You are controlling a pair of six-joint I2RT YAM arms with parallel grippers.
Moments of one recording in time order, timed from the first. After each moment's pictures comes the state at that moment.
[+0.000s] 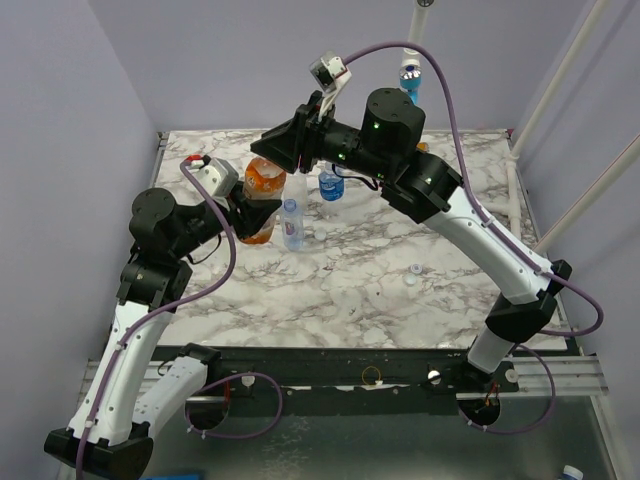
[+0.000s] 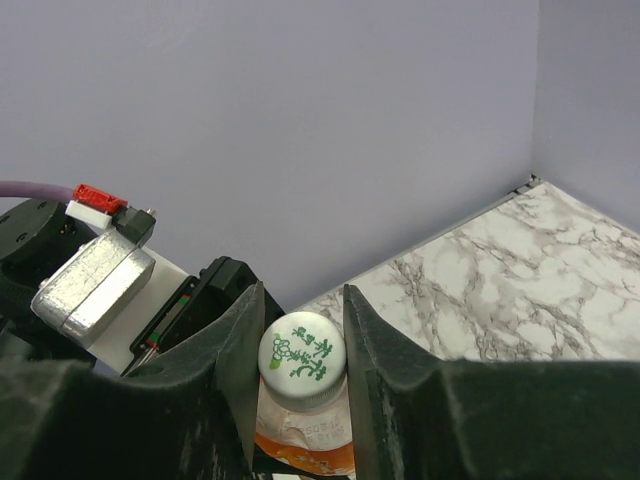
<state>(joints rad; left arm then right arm) -0.28 0.81 1.05 -0.19 0.62 -0.03 0.94 1.71 2.10 -0.29 -0.23 0.30</state>
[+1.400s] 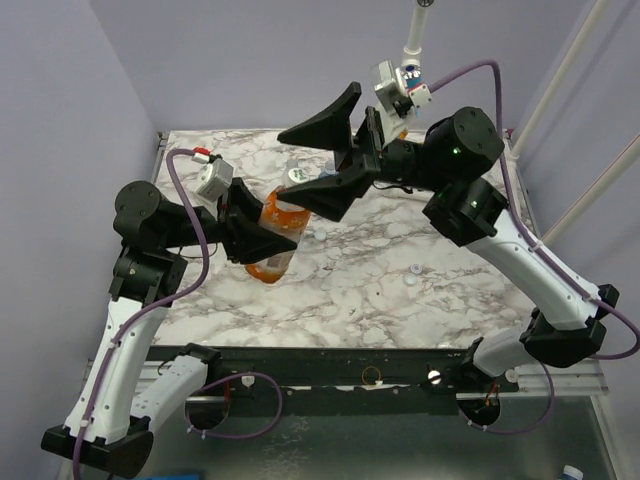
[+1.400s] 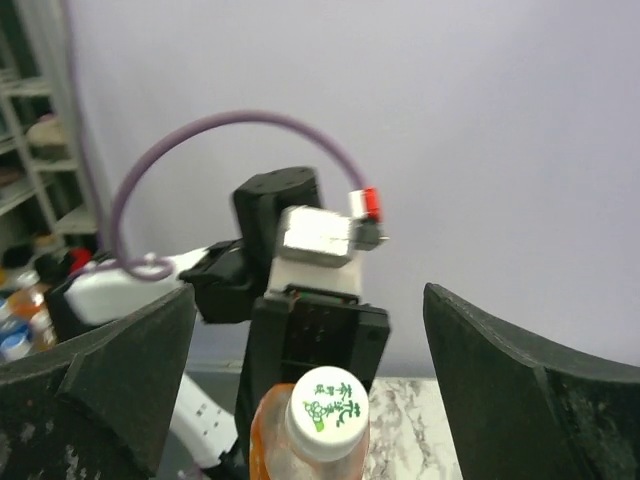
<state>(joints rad) -0.28 0.86 1.17 -0.07 1.25 -0.47 0.94 1.47 1.84 0.09 -0.70 0.26</state>
